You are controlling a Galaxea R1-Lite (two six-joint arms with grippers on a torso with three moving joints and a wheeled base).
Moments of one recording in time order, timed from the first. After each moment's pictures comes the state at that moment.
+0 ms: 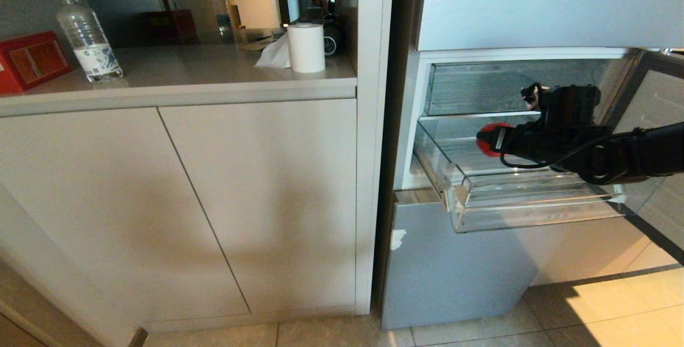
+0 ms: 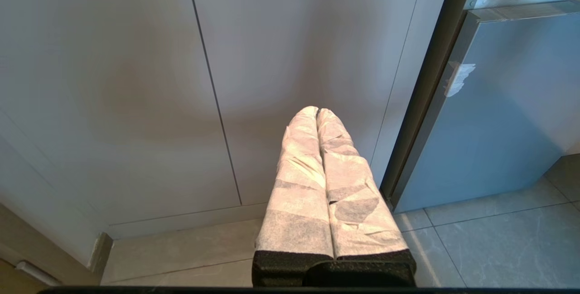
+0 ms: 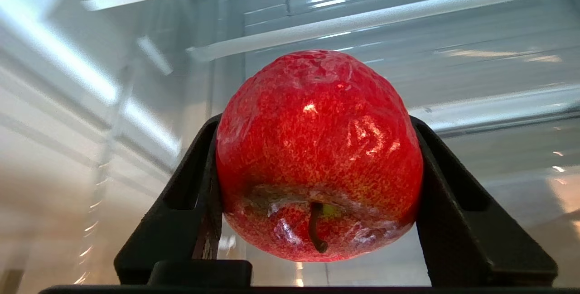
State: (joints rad) left arm 0.00 0.00 0.00 0.00 0.00 0.01; right arm 0.06 2.10 -1.45 -0.40 0.00 0.18
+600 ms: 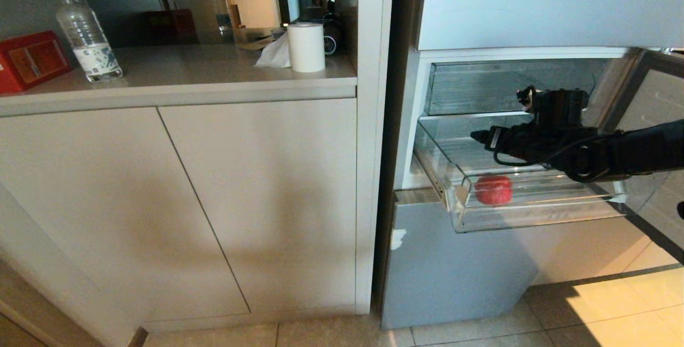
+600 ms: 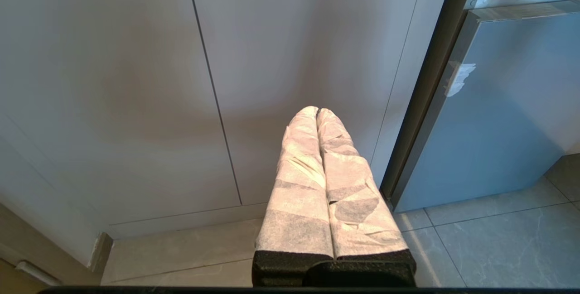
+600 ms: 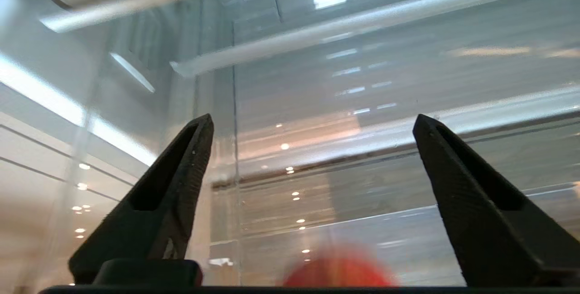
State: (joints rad) left arm 0.00 0.00 0.00 0.00 0.00 0.01; right arm 0.06 2.16 -1.53 -0.39 0.00 0.22
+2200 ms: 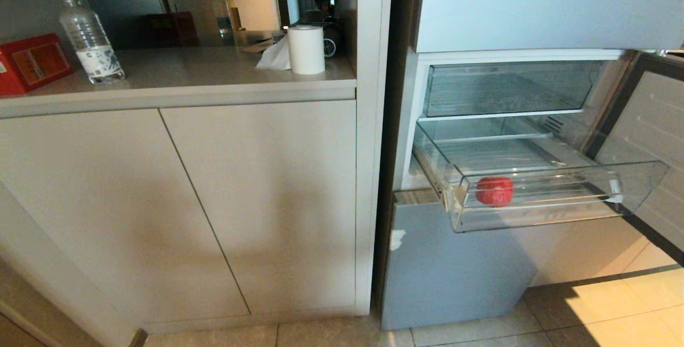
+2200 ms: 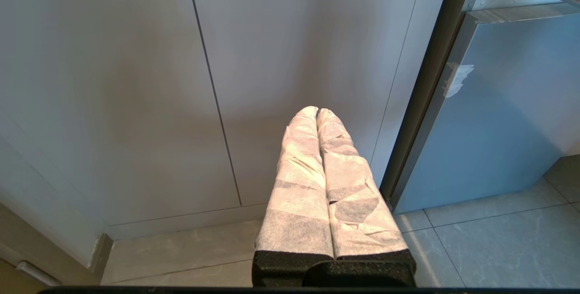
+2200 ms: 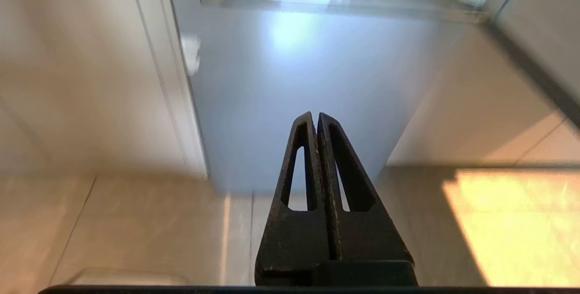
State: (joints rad) left arm 0.00 0.00 0.00 0.00 0.00 0.00; right arm 0.01 0.06 -0.01 0.00 0.01 -0.08
